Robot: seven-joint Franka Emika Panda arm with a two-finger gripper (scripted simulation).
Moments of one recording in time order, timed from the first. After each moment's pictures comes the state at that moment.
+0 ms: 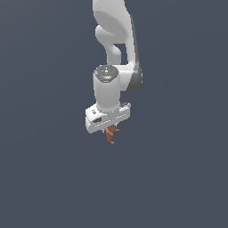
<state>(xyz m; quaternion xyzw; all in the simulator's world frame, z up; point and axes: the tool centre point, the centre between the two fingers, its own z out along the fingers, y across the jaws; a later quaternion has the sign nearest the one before) 0.011 -0.022 0.135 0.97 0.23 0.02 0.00</state>
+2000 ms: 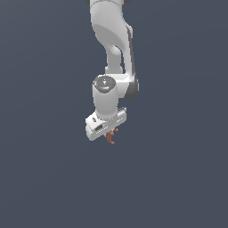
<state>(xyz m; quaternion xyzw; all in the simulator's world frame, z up) 0.017 -0.028 0.098 0.95 0.30 0.03 0.01</state>
